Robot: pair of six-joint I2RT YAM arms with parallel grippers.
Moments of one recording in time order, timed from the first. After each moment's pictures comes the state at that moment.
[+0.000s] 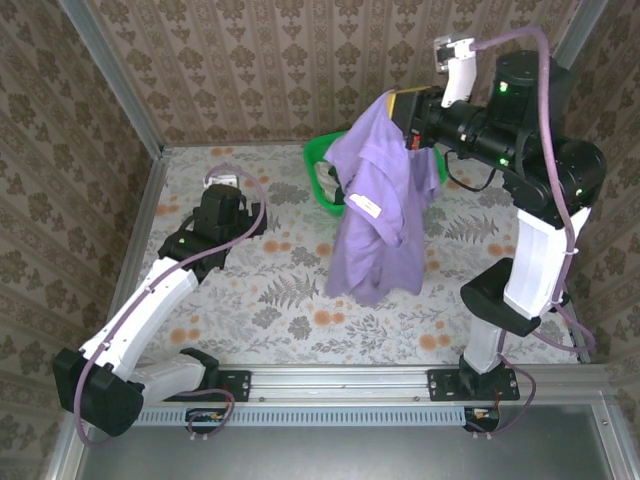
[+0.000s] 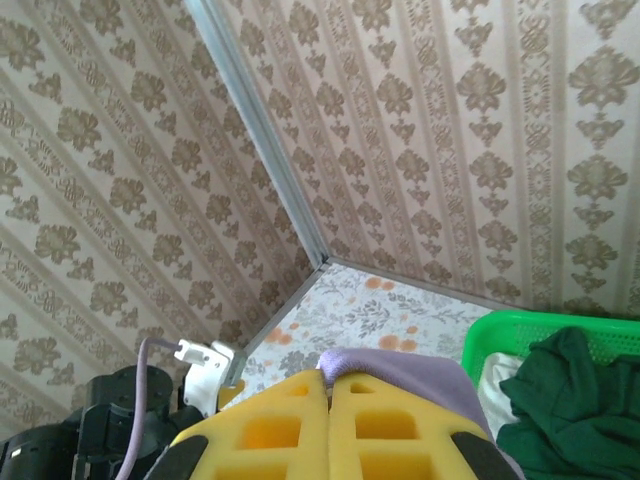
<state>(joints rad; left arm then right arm) -0.50 1.11 1.02 -0.57 -0.37 -0.30 0.53 1.86 3.12 -1.41 -0.14 0.28</state>
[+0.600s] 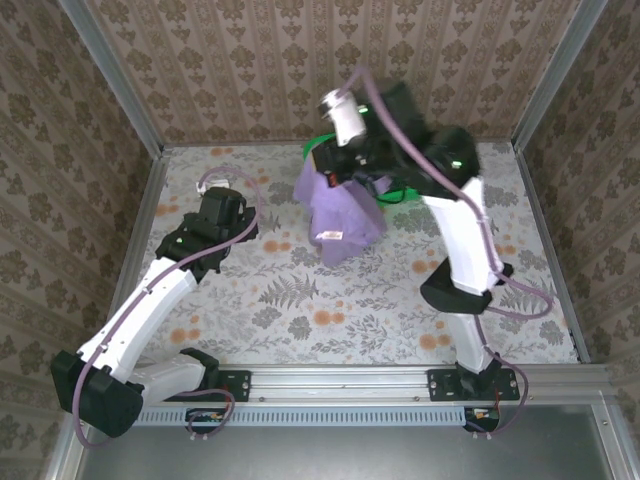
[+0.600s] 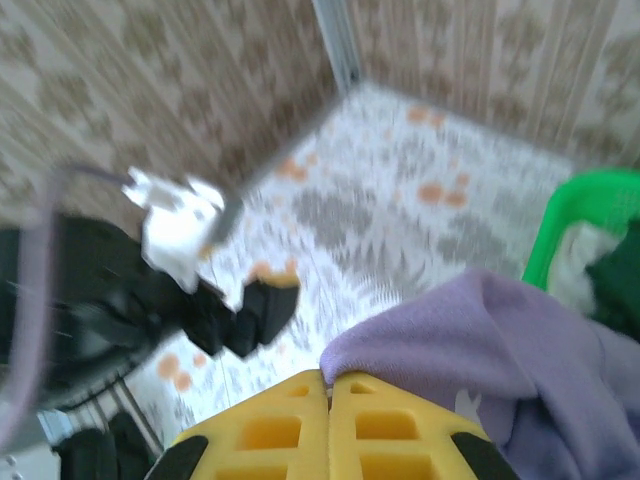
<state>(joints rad) -0.50 1.10 1.04 -0.70 -0.49 -0.36 0.76 2.14 3.12 -1.57 -0.08 0.23</state>
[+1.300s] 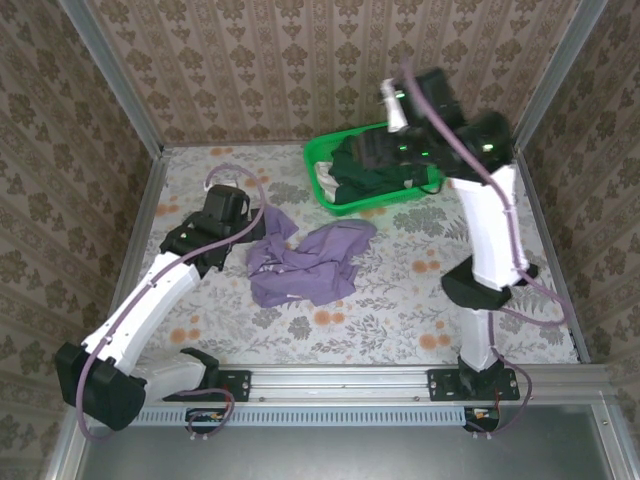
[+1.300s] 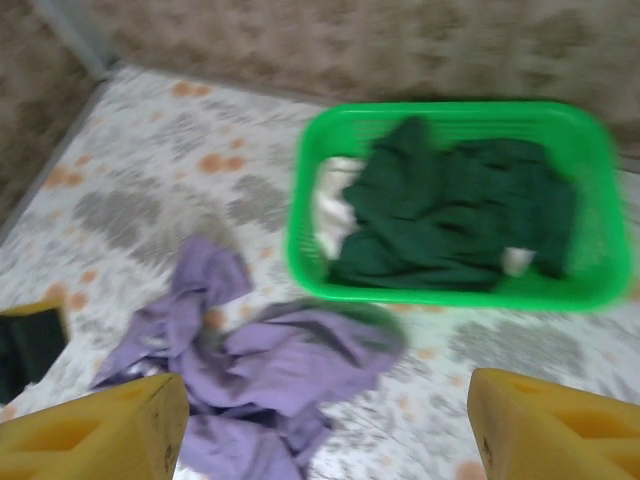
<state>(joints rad) -0.50 1.16 1.05 -0.69 -0.35 -0.36 0.53 1.96 2.94 -1.69 0.17 0.26</state>
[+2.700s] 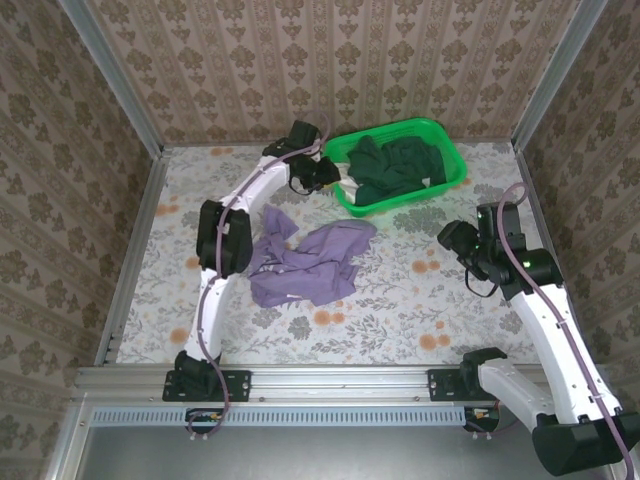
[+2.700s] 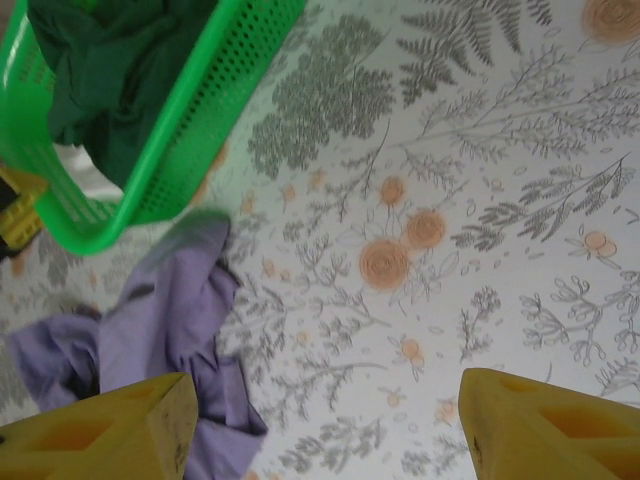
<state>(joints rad) -0.49 2.41 2.20 -0.72 0.40 -0.67 0.12 0.91 1.00 -0.94 0.04 0.87</state>
